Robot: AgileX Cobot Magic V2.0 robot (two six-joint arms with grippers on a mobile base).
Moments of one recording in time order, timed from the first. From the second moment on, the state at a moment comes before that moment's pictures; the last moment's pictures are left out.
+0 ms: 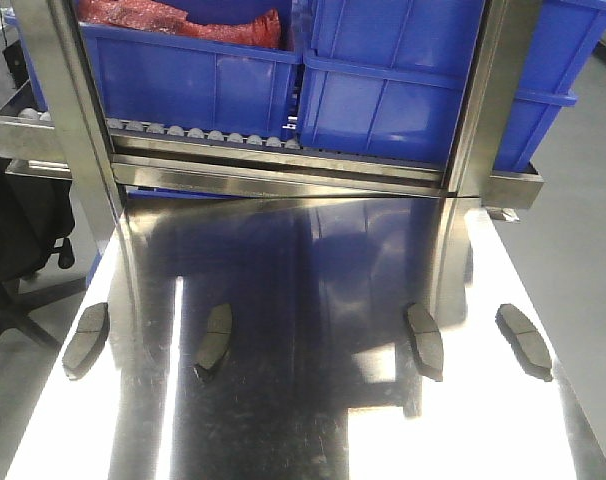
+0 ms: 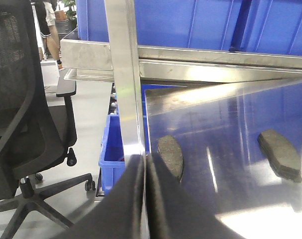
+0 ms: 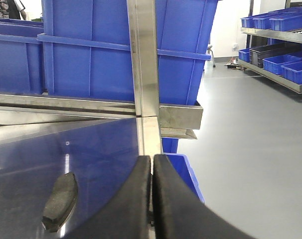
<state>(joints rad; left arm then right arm) -0.01 -0.01 0.03 0.00 0.20 0.02 -0.06 -0.01 0.03 0.02 0.09 0.01</state>
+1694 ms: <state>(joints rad) -0.01 0.62 -0.49 0.00 0.32 0.00 -0.06 -0.01 0.03 0.02 0.09 0.01</state>
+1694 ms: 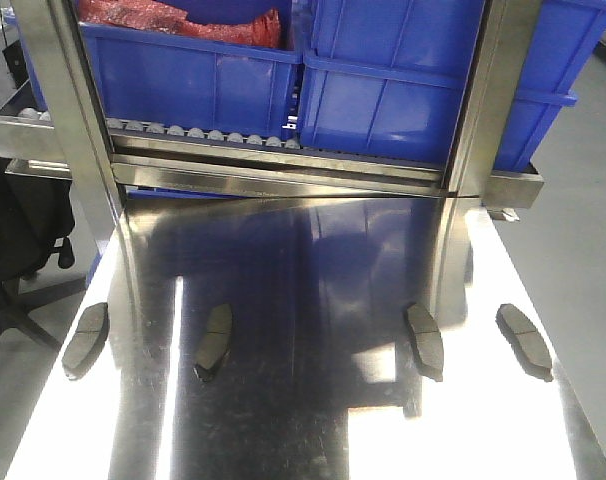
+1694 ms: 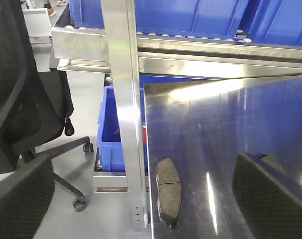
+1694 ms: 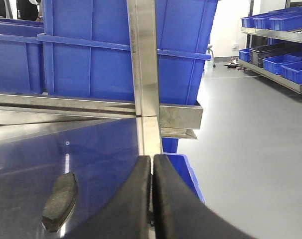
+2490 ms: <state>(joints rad) -0.09 1.54 -1.12 -0.02 0.77 -0.06 -0.06 -0.01 0.03 0.02 0.09 0.01</state>
